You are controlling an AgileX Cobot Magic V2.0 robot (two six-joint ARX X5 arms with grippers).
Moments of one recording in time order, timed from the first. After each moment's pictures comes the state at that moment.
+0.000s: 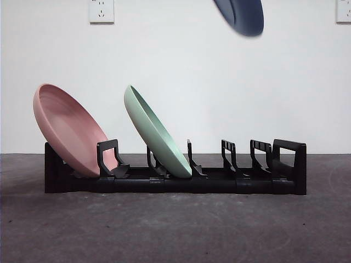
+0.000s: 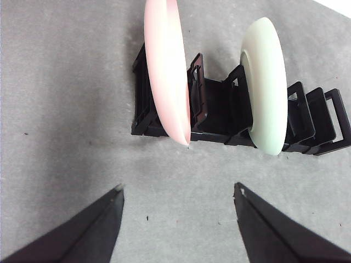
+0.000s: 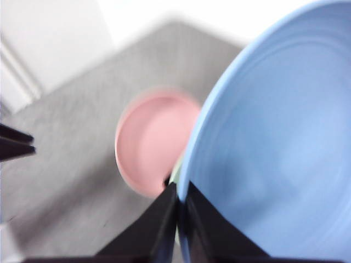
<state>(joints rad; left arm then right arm) -0.02 0.73 0.94 -0.90 0.34 -0.28 0.62 1.27 1.60 -0.76 -0.26 0.03</state>
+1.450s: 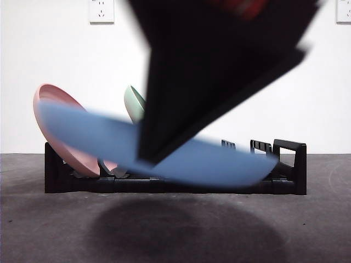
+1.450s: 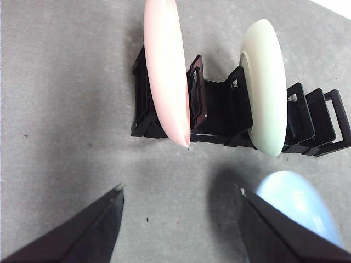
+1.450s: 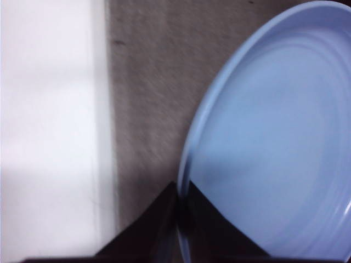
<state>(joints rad) -0.02 0.73 0.94 -0.90 0.34 -0.28 1.48 1.36 0.88 -0.57 0.37 -0.16</state>
